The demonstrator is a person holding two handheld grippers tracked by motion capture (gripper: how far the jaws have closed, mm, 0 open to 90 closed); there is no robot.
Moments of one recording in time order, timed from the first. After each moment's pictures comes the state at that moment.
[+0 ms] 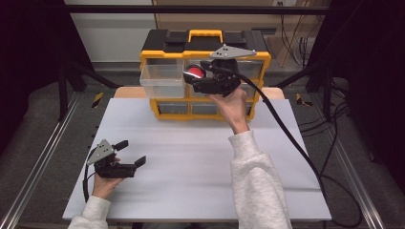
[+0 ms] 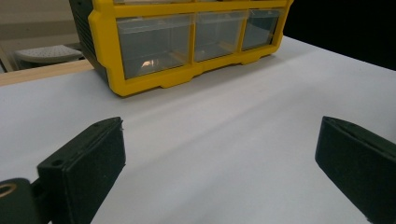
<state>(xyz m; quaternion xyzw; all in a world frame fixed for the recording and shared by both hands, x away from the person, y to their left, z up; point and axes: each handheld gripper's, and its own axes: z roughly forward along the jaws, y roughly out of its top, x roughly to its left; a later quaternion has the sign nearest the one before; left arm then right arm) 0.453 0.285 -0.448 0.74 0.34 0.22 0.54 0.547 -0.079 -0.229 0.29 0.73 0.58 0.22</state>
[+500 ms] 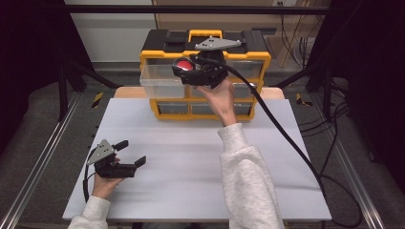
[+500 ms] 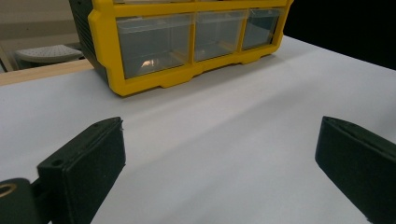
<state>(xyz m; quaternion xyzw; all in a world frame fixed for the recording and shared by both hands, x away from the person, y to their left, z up) 0.454 0.285 -0.448 0.74 0.34 0.22 0.54 0.566 -0.051 -0.219 0.29 0.73 0.58 0.23</state>
